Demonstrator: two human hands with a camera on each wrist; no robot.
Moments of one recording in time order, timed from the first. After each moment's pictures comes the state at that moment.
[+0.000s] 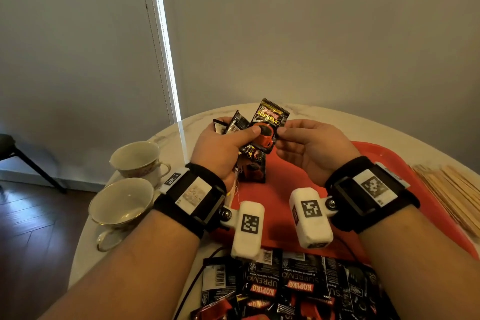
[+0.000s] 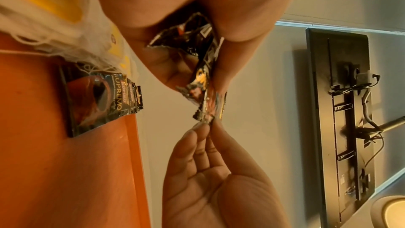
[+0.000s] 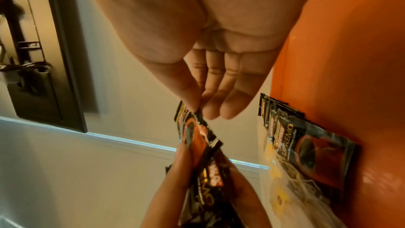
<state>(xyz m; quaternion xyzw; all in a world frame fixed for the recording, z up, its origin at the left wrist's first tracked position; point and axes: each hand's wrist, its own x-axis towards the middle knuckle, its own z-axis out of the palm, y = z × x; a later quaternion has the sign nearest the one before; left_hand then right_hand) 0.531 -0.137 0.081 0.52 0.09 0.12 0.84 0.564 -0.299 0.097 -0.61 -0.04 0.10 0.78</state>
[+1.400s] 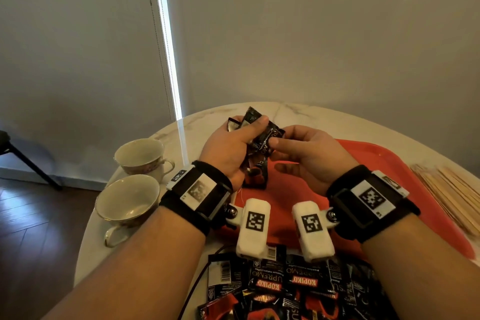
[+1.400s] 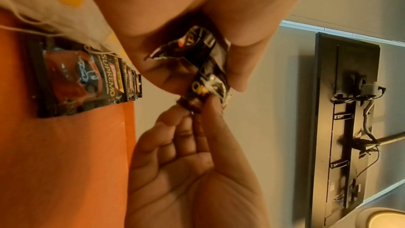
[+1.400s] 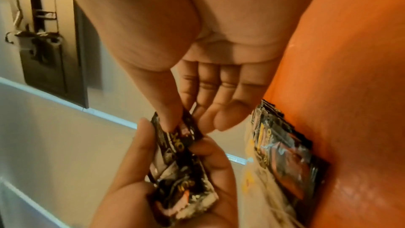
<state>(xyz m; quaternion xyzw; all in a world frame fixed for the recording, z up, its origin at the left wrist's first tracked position) 0.523 -0.140 0.087 0.51 0.06 0.05 0.86 0.545 -0.294 0.092 -0.66 -0.11 0.14 0.73</state>
